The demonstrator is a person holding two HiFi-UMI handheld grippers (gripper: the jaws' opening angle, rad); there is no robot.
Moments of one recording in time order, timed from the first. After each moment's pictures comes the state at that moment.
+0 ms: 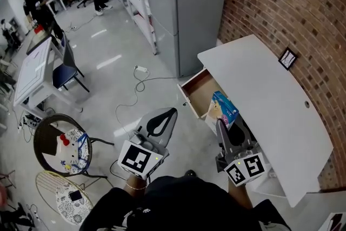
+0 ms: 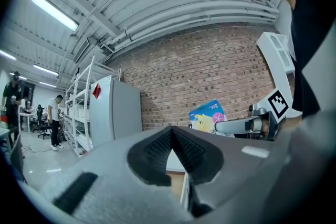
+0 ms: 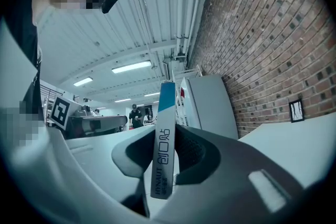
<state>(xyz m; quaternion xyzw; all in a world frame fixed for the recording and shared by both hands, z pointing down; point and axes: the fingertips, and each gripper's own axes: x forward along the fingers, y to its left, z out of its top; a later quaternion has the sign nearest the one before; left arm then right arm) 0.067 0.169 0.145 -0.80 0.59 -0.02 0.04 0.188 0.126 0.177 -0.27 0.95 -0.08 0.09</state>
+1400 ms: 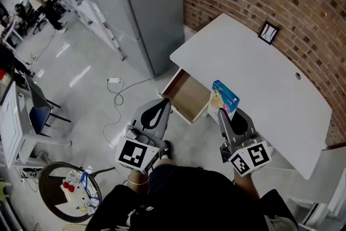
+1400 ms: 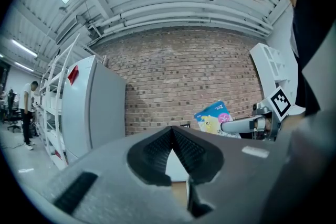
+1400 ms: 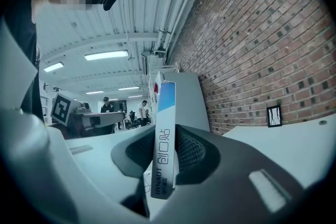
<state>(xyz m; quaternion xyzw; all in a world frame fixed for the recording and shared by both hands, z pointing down) 0.015 -0.001 0.169 -0.87 0.49 -0.01 0.02 0.164 -0.007 0.202 -0.41 0.91 -0.08 0.05</state>
